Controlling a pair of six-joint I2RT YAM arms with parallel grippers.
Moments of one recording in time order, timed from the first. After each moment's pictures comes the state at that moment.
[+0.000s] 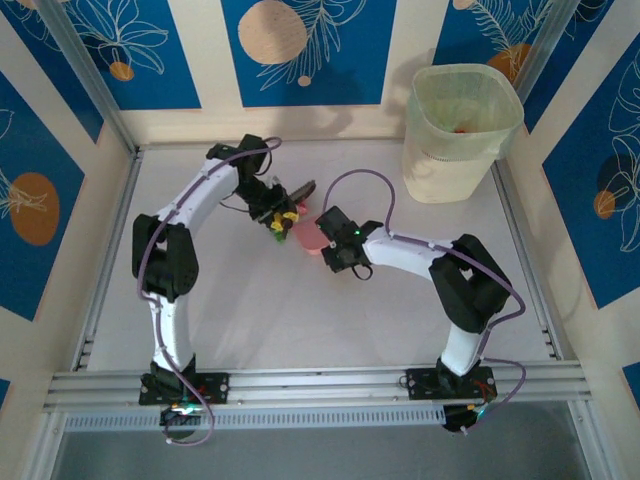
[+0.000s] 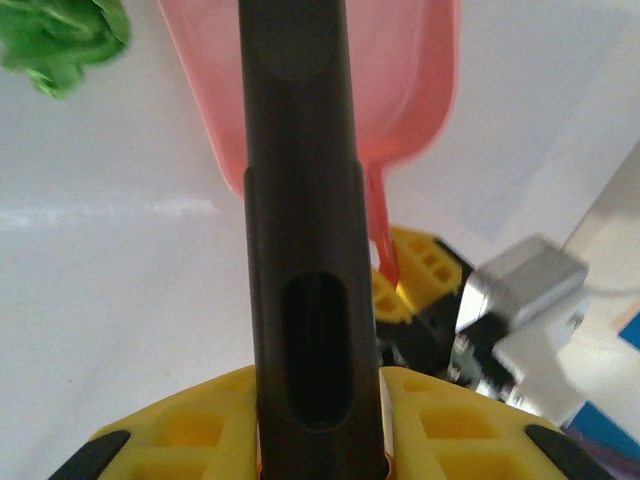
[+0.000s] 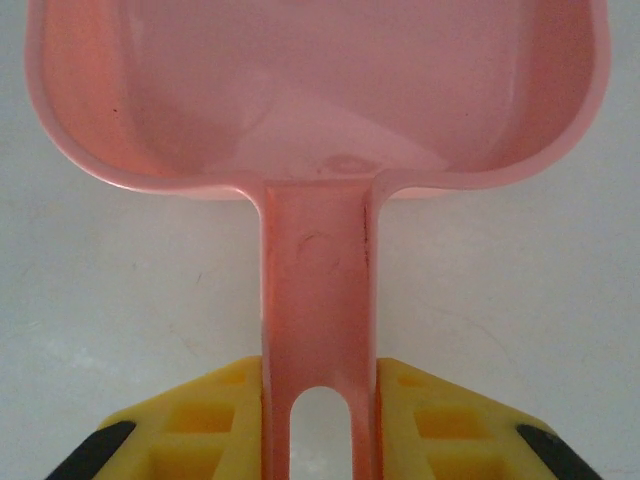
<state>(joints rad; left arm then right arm) -0.38 2.02 1.84 -1.21 0.64 -0.67 0.72 1.77 1.13 -0.52 0.17 0.28</state>
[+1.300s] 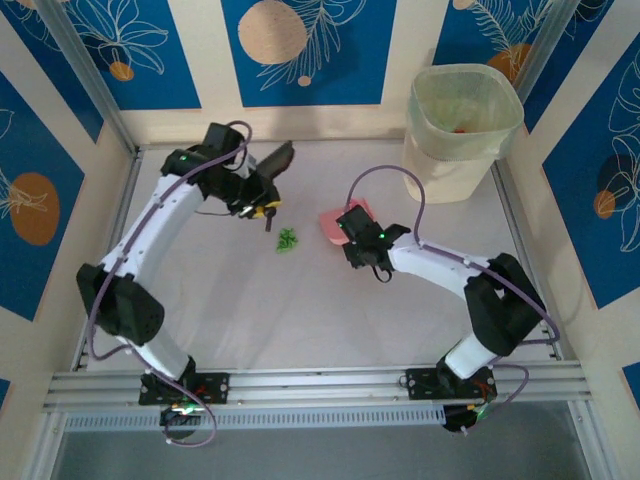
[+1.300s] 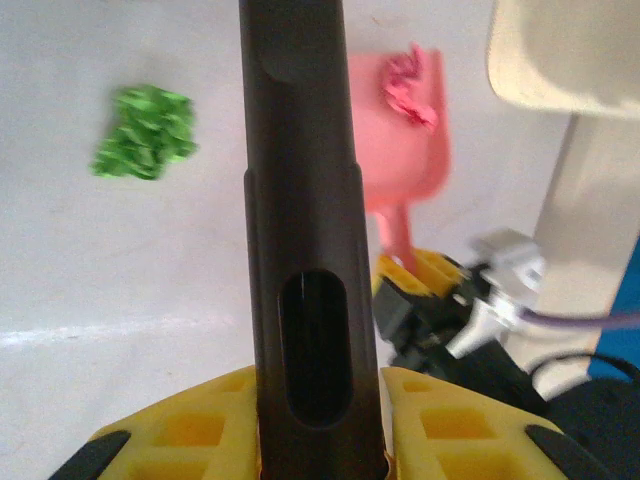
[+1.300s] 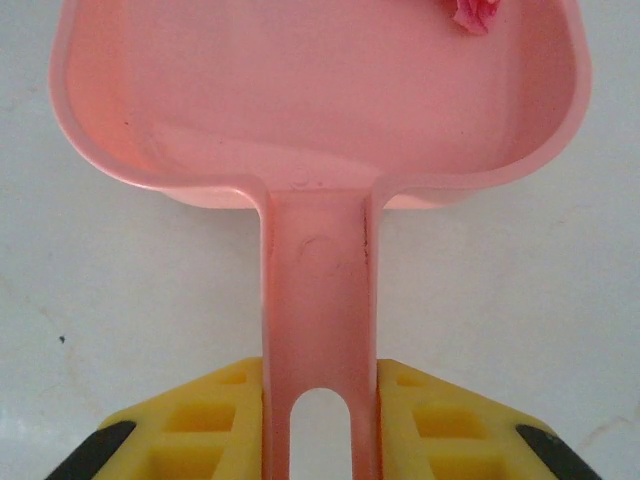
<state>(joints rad) -0.35 1.62 1.67 -1.10 0.44 -0.79 0.68 1.55 1.02 -0.57 0.32 0.27</state>
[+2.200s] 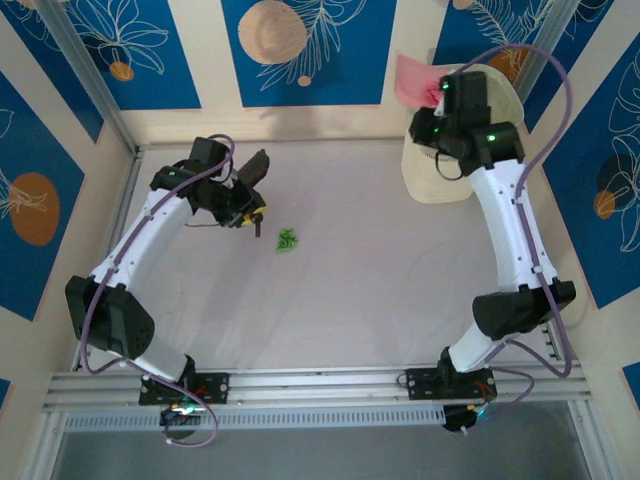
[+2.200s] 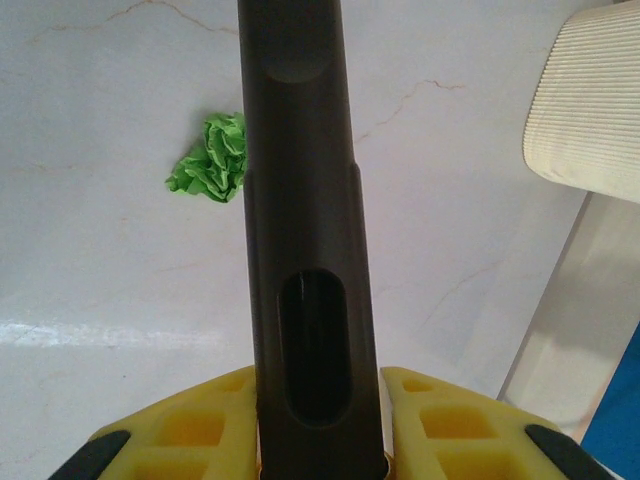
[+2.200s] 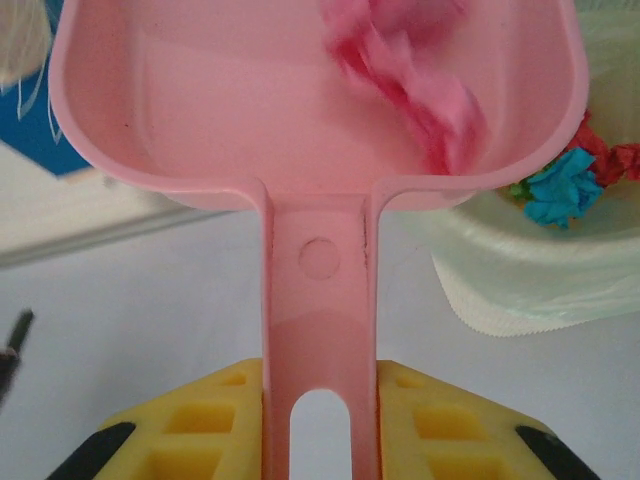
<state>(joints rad) -0.30 1.54 1.50 -0.99 0.40 -0.87 0.17 1.63 2.05 -1.03 0.05 0.42</state>
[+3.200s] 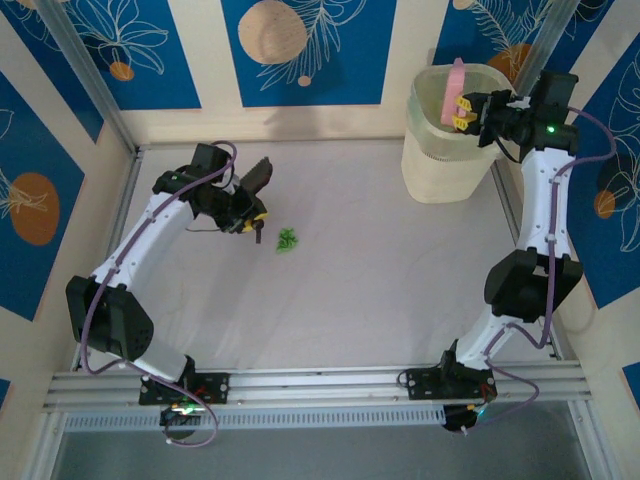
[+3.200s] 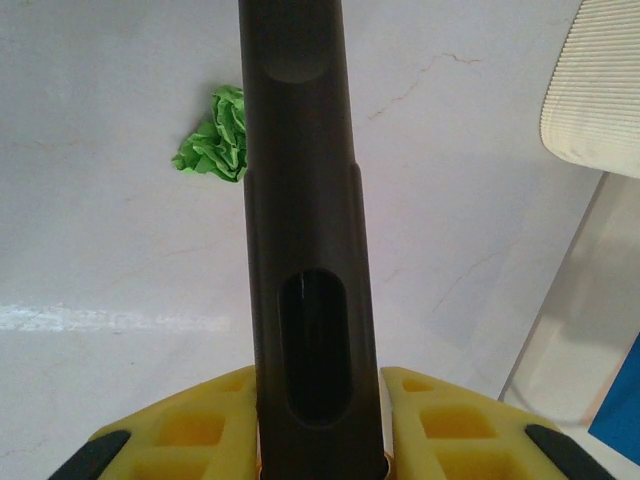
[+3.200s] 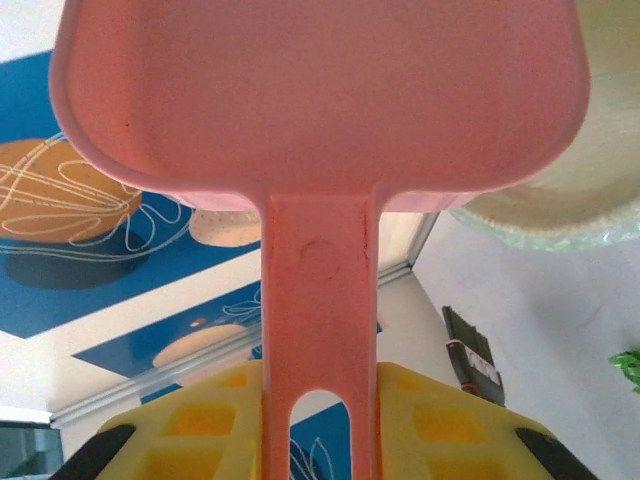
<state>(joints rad) -0.31 1.53 1.45 -0.98 0.42 -0.85 -0.28 1.74 1.96 -0.73 -0.87 1.41</state>
